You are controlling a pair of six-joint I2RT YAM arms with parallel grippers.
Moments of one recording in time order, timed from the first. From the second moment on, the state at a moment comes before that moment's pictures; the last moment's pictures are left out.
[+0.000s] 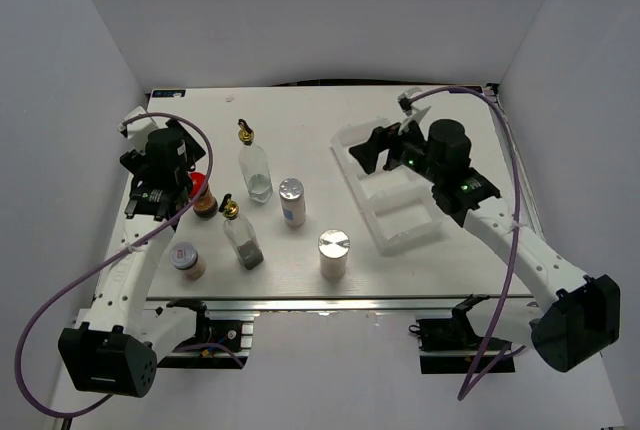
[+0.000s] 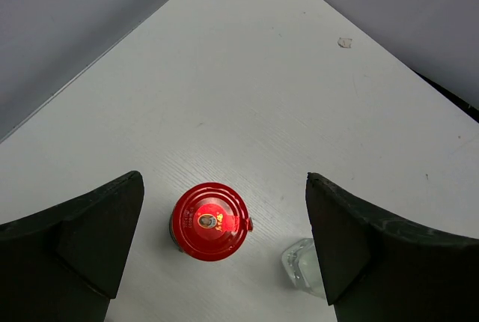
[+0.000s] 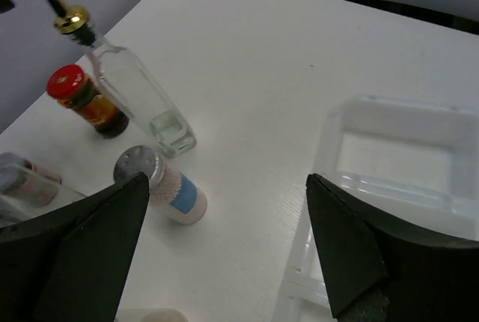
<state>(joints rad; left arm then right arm) -0.11 1.04 0.99 -0.36 -0.59 -0.49 0.46 1.16 0.98 0.01 -0.27 0.22</state>
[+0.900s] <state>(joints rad) -0.11 0.99 0.91 -0.38 -0.59 -0.58 0.88 2.07 1.78 0.06 -0.36 -0.10</state>
